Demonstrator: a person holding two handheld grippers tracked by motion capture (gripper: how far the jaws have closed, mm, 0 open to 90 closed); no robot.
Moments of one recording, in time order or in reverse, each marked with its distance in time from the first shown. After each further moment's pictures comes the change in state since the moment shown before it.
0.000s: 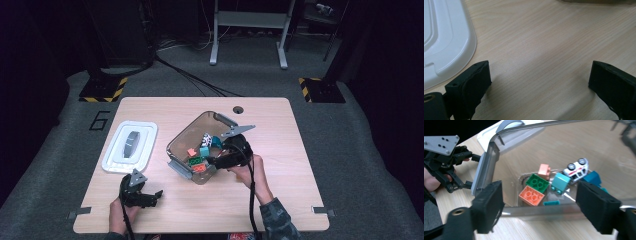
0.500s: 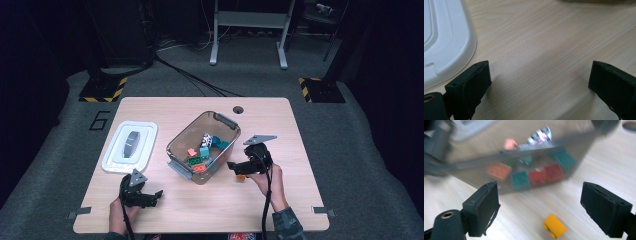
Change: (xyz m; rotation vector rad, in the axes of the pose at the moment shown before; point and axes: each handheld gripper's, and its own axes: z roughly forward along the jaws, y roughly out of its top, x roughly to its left) left arm 0.000 0.000 0.000 0.000 0.000 0.000; right arm -0.033 -0.053 -0.018 0.024 -0.142 0.105
